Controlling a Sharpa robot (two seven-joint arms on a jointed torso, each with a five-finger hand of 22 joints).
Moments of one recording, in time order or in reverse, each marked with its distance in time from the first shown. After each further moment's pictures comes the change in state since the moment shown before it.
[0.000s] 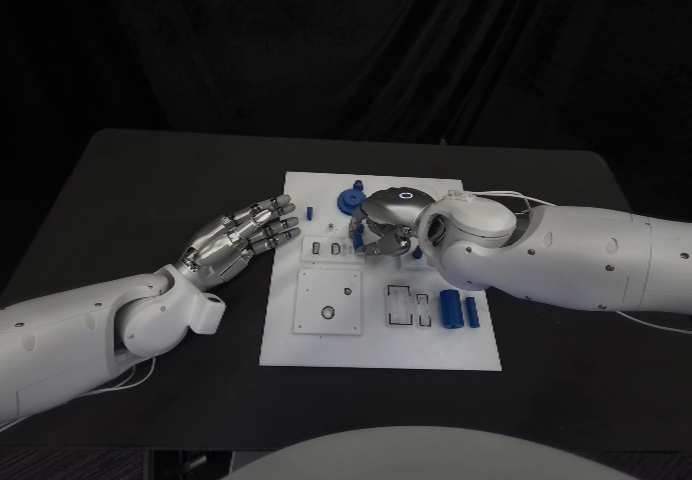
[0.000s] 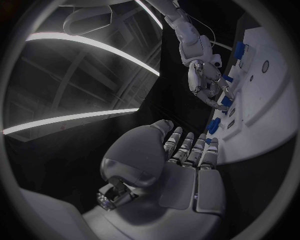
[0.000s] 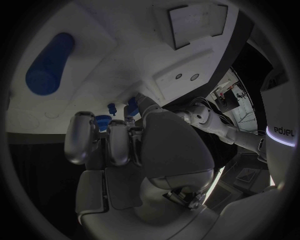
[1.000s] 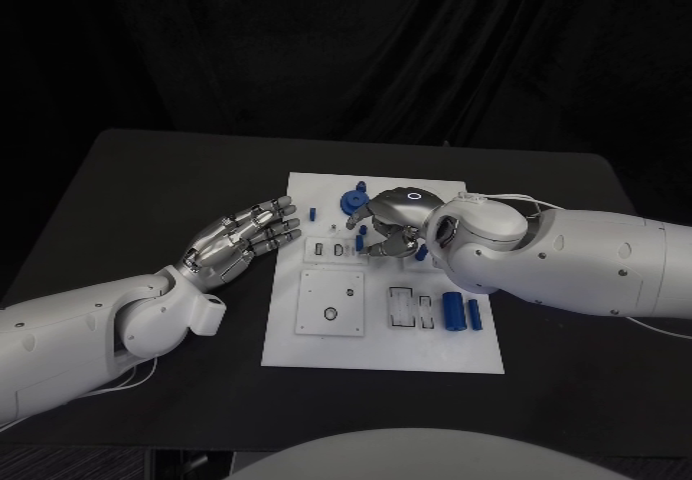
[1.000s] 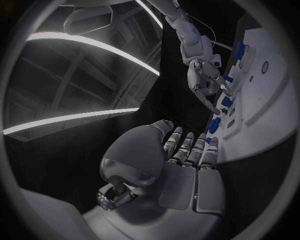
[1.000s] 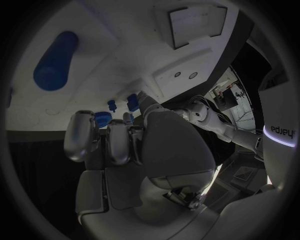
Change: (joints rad) left arm 0.000 -0.016 0.000 0.016 0.000 -0.003 0.000; left_hand -0.012 -0.012 0.025 -0.008 0.003 0.012 0.008 0.000 0.001 0.001 0.005 0.003 0.000 0.001 0.001 0.015 0.000 -0.001 0.023 0.004 0.011 0.004; right arm 0.000 -0.030 0.000 0.019 0.000 -0.048 0.035; right_hand -0.023 -0.030 -0.007 0.010 -0.132 -0.151 -0.021 -0.124 -0.091 -0.002 -0.002 -0.039 0.001 0.000 0.000 -0.018 0.000 0.000 0.000 0.000 -0.034 0.000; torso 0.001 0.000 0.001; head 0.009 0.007
